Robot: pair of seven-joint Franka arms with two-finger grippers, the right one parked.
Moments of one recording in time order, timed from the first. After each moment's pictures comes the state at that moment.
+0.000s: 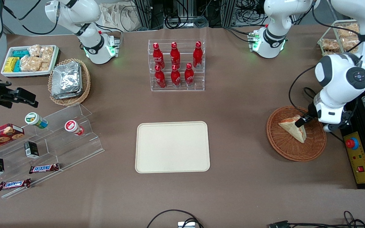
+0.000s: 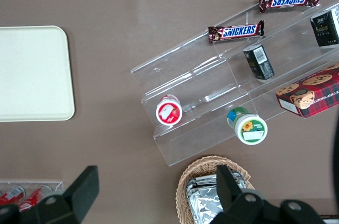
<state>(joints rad) 0.14 0.10 -0.10 -2.29 0.05 2.44 -0.59</state>
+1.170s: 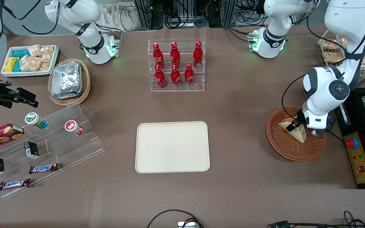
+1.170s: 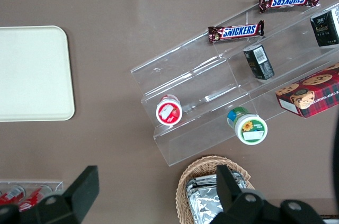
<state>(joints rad) 0.14 0.24 -0.10 -2.34 0.05 2.61 -0.65</state>
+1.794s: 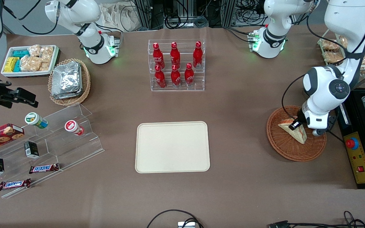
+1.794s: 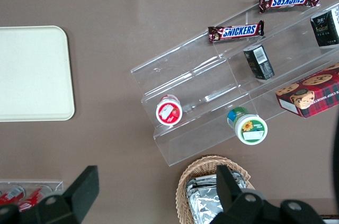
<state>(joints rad) 0.13 0.20 -0.11 -2.33 0.06 2.57 -0.67</state>
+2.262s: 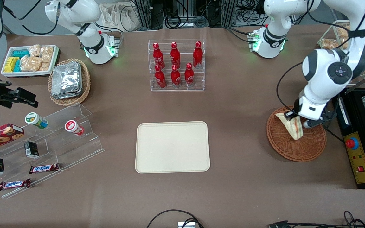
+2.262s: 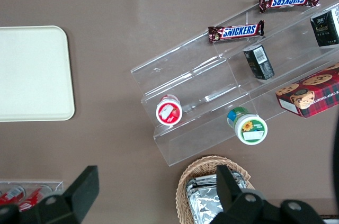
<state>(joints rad) 0.08 0.01 -0.19 -2.29 0.06 2.34 -0.45</state>
